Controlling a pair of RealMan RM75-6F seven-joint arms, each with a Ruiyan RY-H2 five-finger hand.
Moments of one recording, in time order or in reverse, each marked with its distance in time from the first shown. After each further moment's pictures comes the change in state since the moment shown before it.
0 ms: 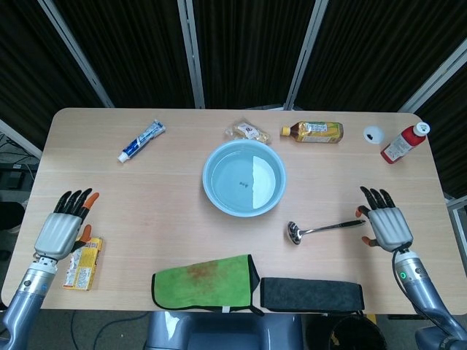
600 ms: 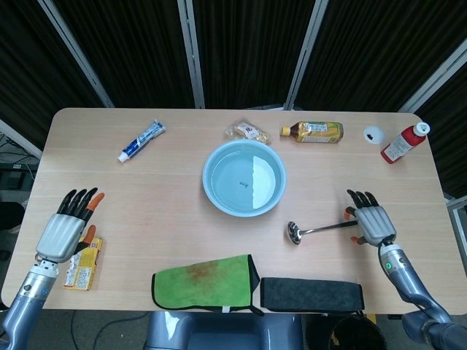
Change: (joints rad) left arm 0.013 -0.005 0.023 0.015 0.108 0.109 -0.048; right arm 0.065 -0.135 -0.022 0.215 -0.013 -0.113 0.118
